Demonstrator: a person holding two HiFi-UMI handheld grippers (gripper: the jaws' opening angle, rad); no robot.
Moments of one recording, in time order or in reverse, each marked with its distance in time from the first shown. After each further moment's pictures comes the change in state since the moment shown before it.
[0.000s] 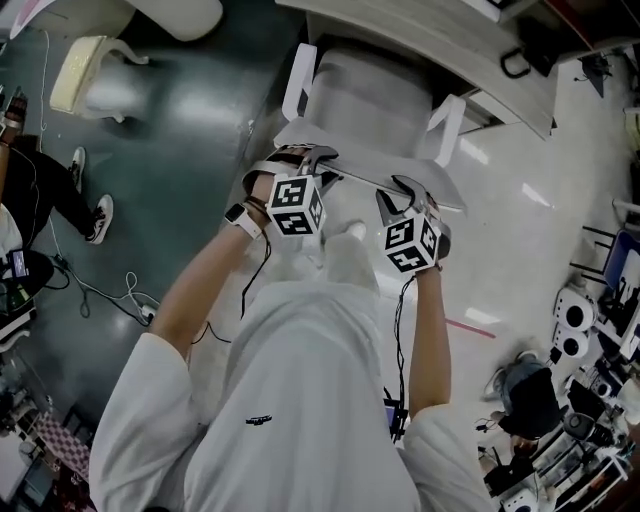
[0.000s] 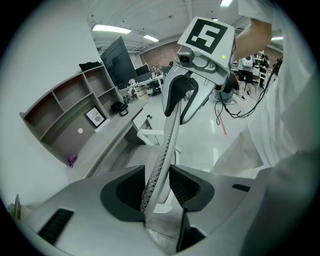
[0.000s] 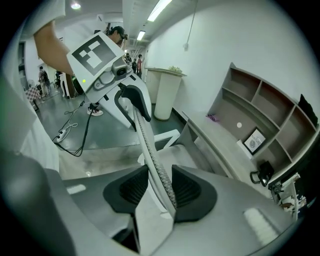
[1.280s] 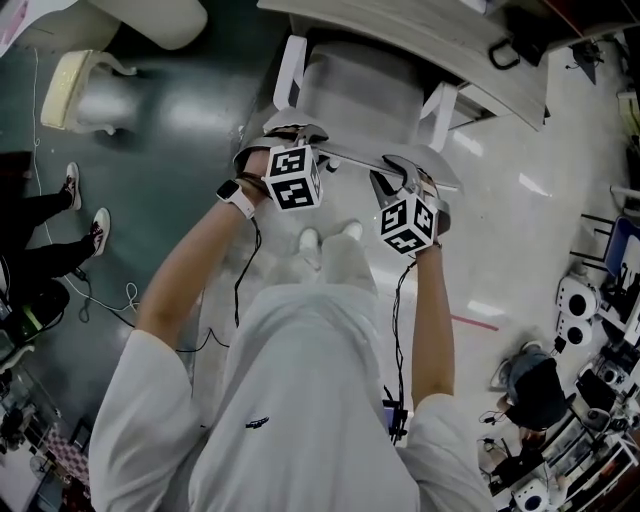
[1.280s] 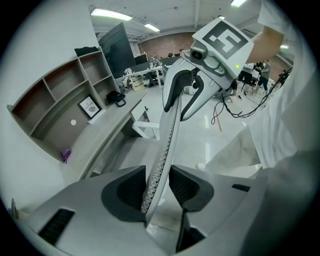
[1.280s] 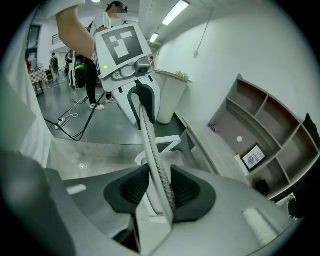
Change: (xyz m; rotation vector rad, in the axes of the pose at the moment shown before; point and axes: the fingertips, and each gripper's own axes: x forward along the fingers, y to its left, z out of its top) left arm 0.015 0.037 -0.003 -0.010 0.103 -0.094; right arm 0.019 -0.030 0.016 -0.142 -0.049 -0.018
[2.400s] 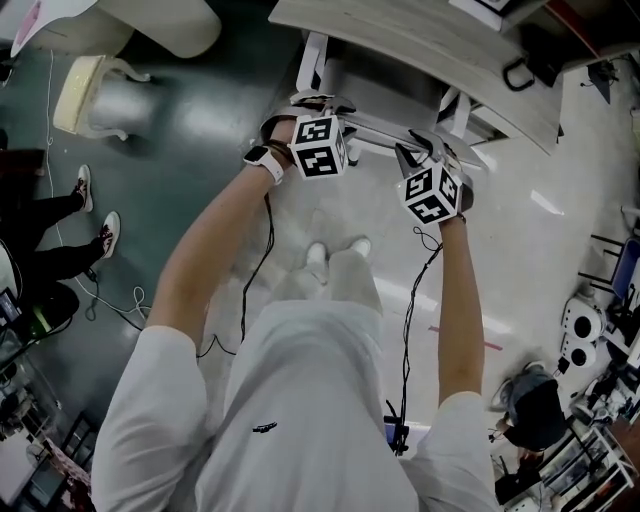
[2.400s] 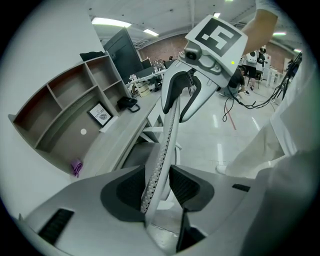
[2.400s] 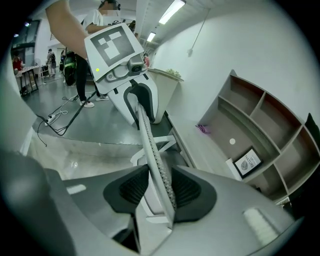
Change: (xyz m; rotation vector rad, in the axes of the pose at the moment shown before) left arm 0.043 0.112 0.031 0.040 -0.055 0.107; right arm 0.054 -0.111 0.006 -0.008 -0.004 -0.052
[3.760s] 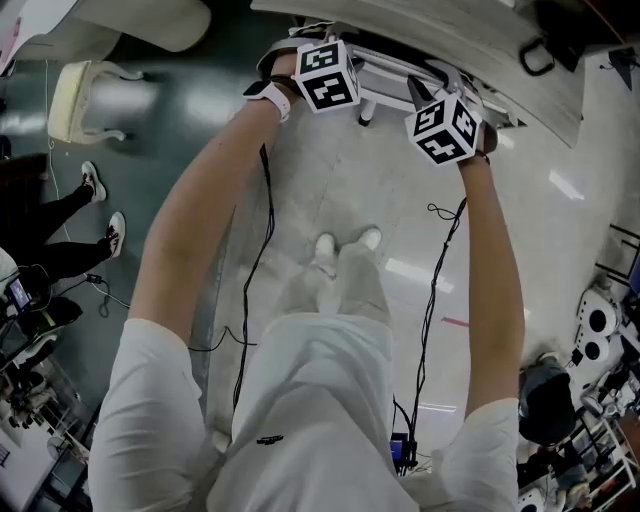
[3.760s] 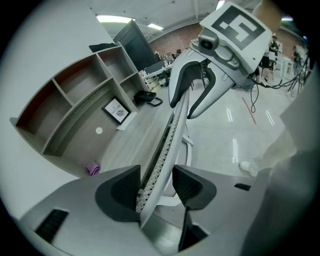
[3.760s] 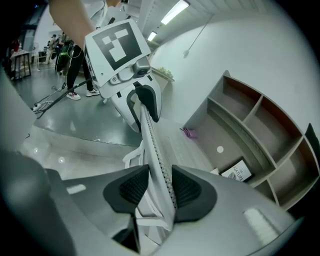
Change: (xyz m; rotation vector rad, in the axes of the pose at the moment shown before) left arm 0.052 0.135 0.005 -0.007 0.042 0.139; right arm 0.067 -0.111 0.032 -0.067 -0.026 -0.124
